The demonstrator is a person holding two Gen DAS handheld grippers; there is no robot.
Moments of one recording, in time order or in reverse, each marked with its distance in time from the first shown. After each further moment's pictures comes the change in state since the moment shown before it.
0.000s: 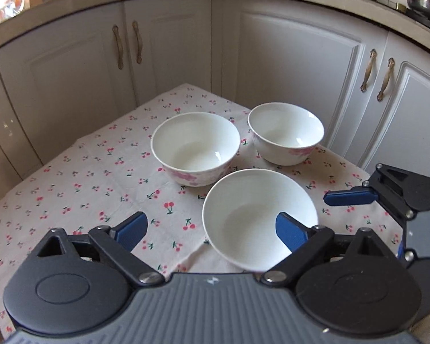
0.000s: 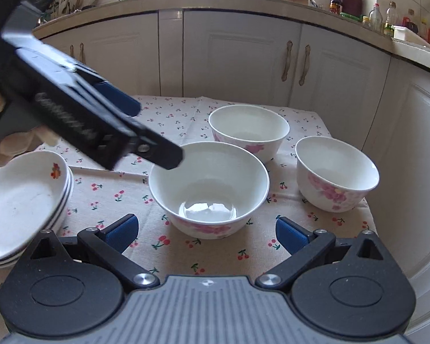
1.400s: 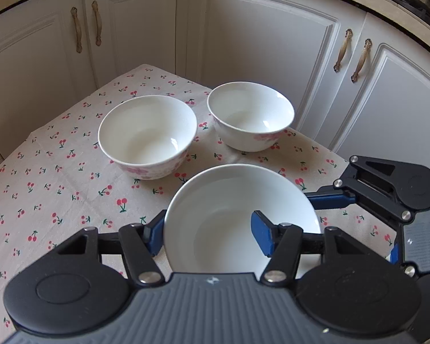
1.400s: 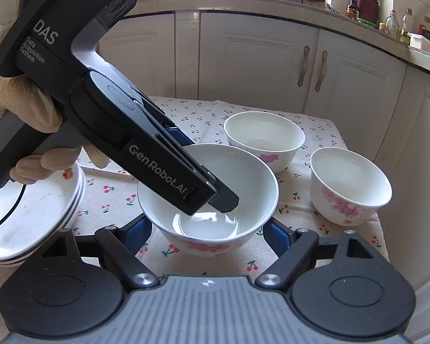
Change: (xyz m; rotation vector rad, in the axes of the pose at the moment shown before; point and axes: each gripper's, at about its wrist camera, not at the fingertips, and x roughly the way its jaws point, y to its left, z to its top) left arm 0.017 -0.019 0.006 0.035 0.081 -0.124; right arm -0.010 0.005 0.008 -0.044 -0.012 0.060
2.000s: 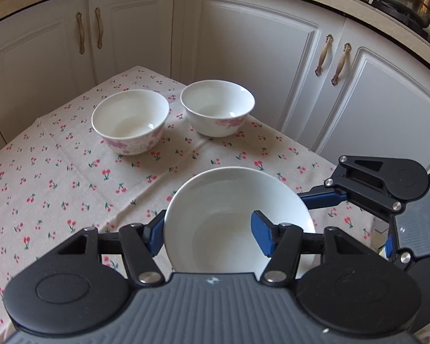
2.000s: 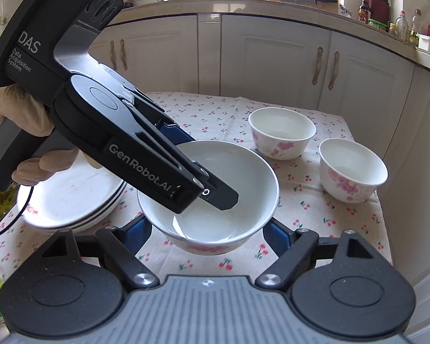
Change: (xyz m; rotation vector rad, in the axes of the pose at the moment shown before) left arm -0.045 -0.043 -0.036 -0.036 -0.031 -0.008; right arm -0.044 0.012 -0.013 -0.021 0.033 0.074
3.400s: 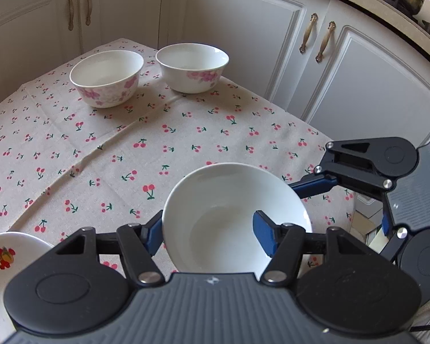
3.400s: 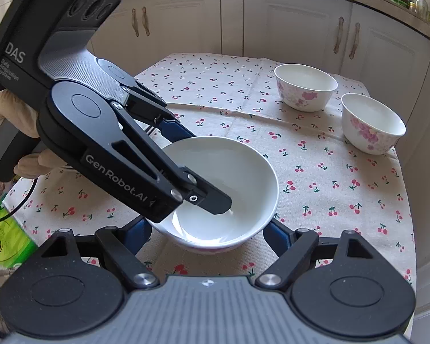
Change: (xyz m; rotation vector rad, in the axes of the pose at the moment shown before) left arm 0.007 -0.024 -0.046 -0.023 0.045 -0.046; right arm -0.006 0.011 -0.038 -0.018 0.127 0.075
